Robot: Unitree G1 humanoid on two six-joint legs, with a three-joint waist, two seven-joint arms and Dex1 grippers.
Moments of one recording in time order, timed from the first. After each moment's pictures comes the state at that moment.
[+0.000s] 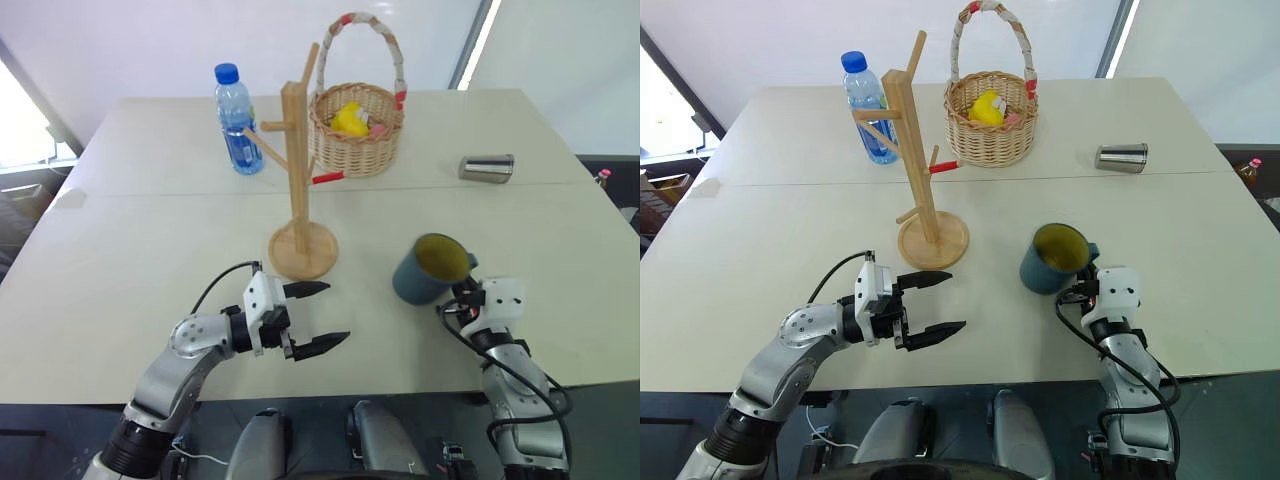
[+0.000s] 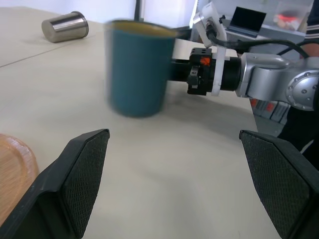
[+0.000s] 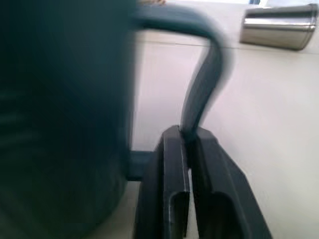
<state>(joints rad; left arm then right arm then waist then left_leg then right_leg) -0.06 0.43 -0.22 -0.32 -0.41 0.23 -0.91 0.15 -0.21 -0.17 -0.19 0.14 0.03 0.22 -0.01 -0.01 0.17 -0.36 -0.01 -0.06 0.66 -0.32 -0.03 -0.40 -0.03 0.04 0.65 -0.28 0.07</state>
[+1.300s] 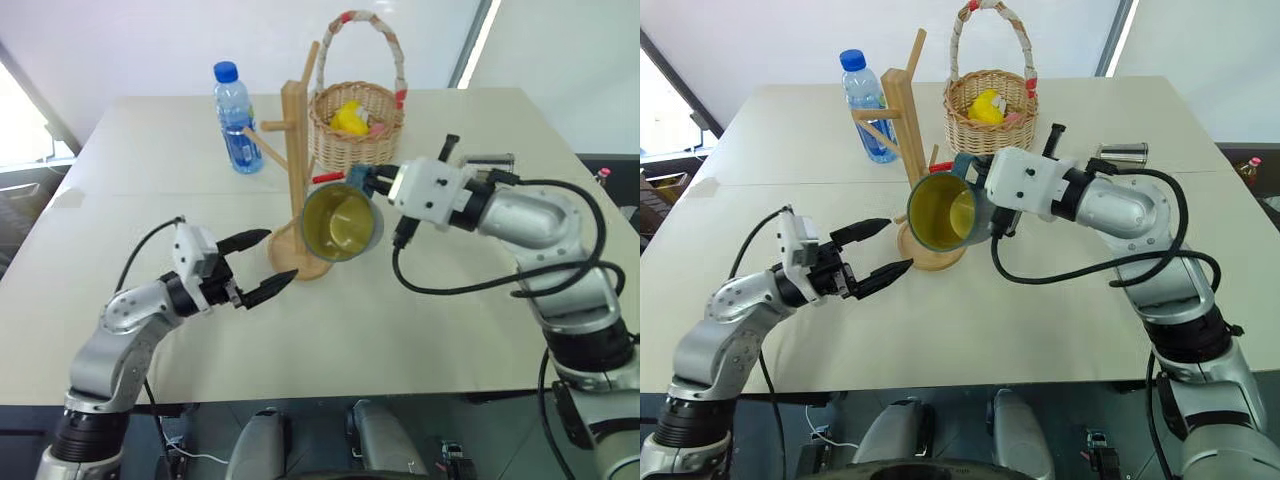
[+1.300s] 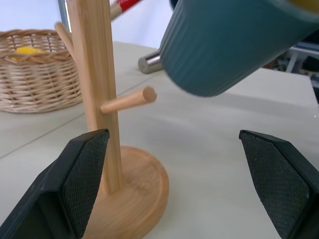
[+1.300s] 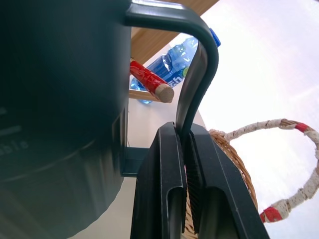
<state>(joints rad) -0.11 0.55 0.11 -0.39 -0.60 0.34 -0.84 -0.66 -0.69 0.17 -0.37 -0.04 0.30 0.77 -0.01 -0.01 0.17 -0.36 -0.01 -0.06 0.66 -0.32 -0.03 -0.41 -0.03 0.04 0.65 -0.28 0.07</state>
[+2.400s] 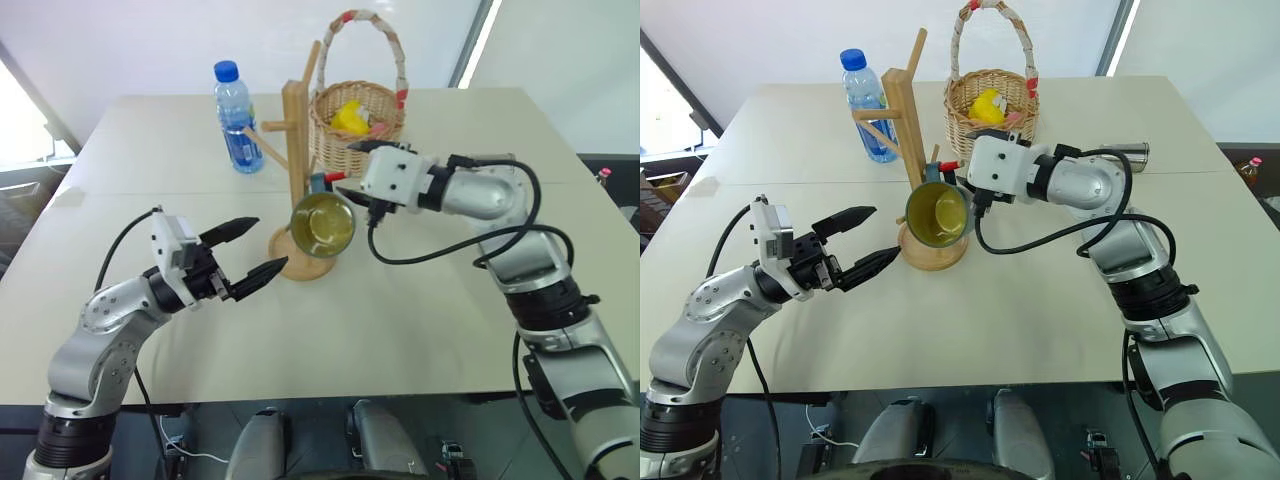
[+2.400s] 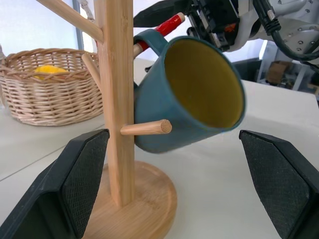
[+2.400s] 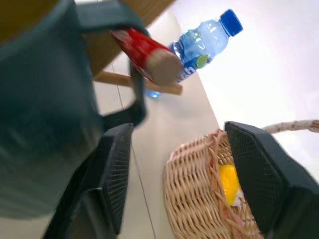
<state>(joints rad) -0.10 0.56 0.15 -0.43 -0.66 0.37 -0.80 -0.78 -0.63 0.23 -0.10 -0.11 0.16 0.79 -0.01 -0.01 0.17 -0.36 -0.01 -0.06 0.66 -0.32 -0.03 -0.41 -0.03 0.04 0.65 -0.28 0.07</state>
